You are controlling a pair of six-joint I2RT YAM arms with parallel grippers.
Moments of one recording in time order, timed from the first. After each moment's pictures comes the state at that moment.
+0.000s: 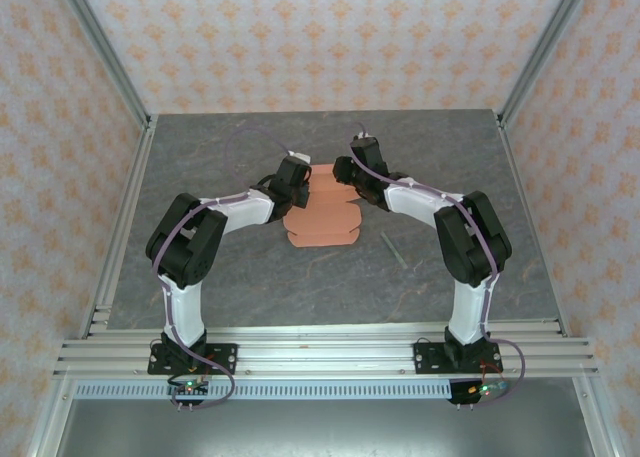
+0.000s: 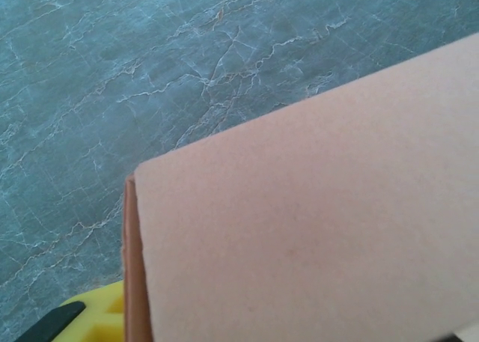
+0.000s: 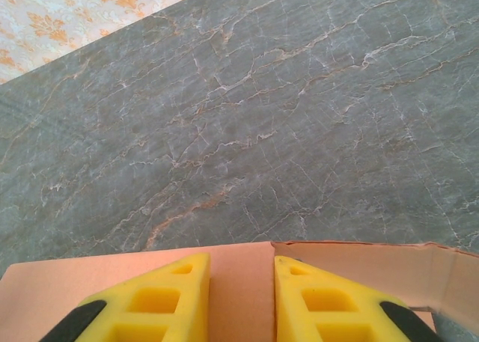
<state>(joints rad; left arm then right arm) -0.48 1.94 1.18 -0.02 -0.30 -0.12 0.51 1.91 1.27 0.03 0.04 0.62</state>
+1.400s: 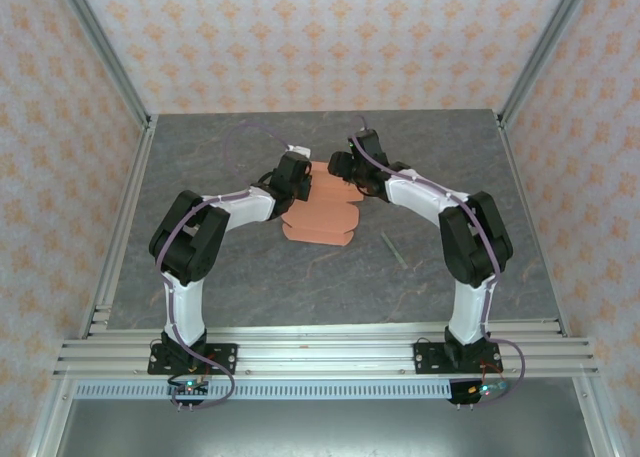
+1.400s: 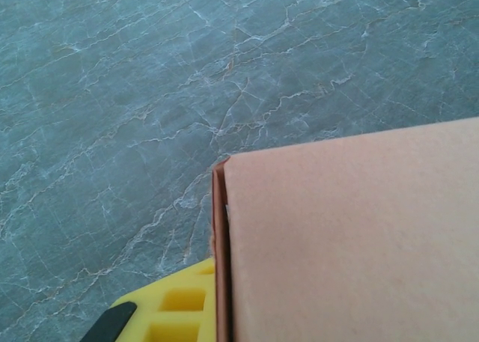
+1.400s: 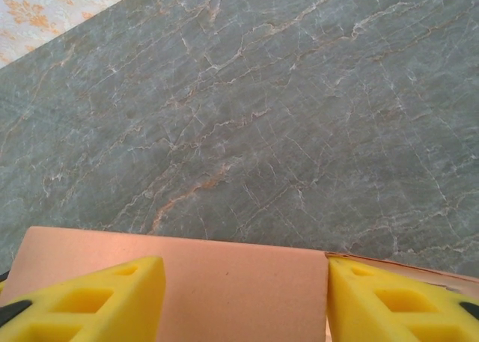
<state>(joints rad) -0.47 1.97 1.22 0.05 -0.31 -0.12 0.50 1.90 1.37 -0.18 0.01 0.68</state>
